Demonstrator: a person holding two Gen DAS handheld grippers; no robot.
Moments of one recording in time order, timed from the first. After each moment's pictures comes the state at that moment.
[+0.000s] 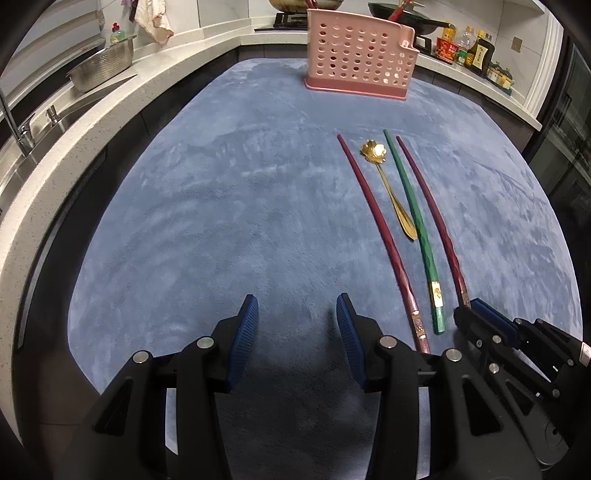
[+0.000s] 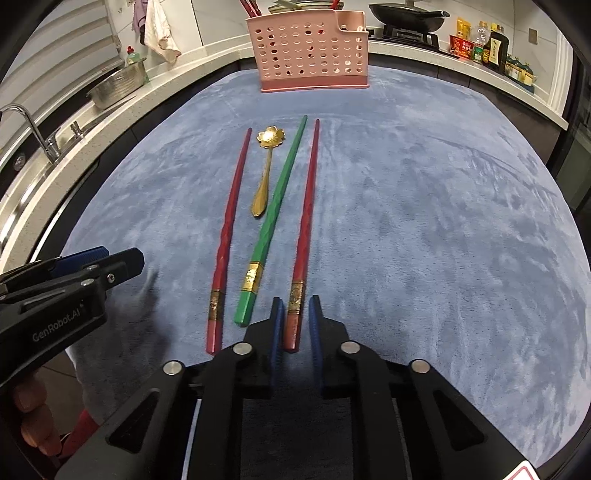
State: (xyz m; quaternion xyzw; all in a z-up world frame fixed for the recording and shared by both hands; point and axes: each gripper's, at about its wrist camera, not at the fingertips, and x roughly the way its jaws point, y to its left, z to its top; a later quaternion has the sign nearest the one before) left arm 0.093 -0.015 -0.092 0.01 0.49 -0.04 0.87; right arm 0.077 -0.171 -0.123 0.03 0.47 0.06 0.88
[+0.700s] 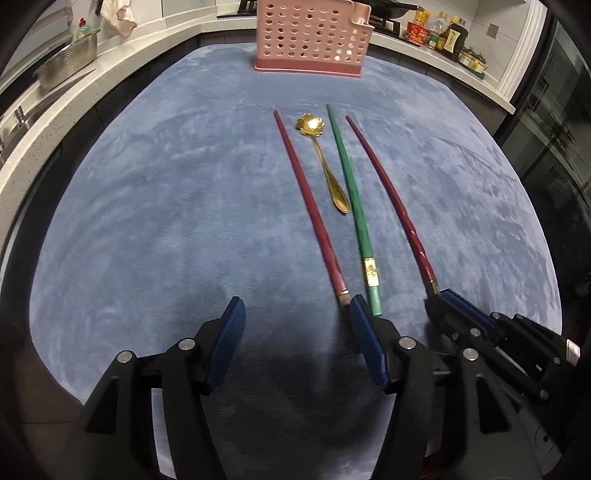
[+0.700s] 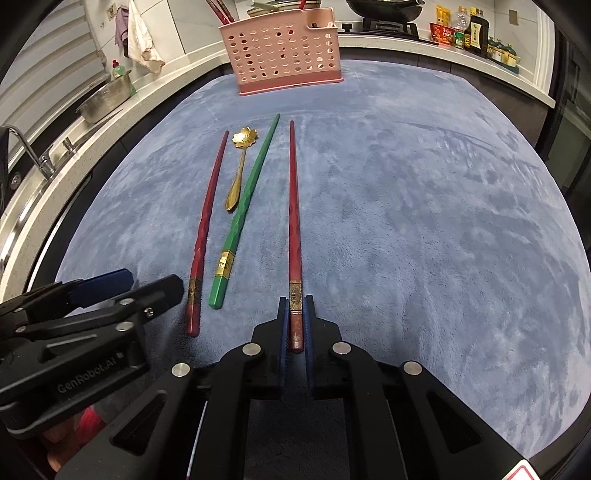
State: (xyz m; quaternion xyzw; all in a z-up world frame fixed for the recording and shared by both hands) left arm 0.090 -0.057 -0.101 0.00 0.51 -0.10 0.85; right arm 0.065 -0.195 -0.121 0.06 0.47 0.05 0.88
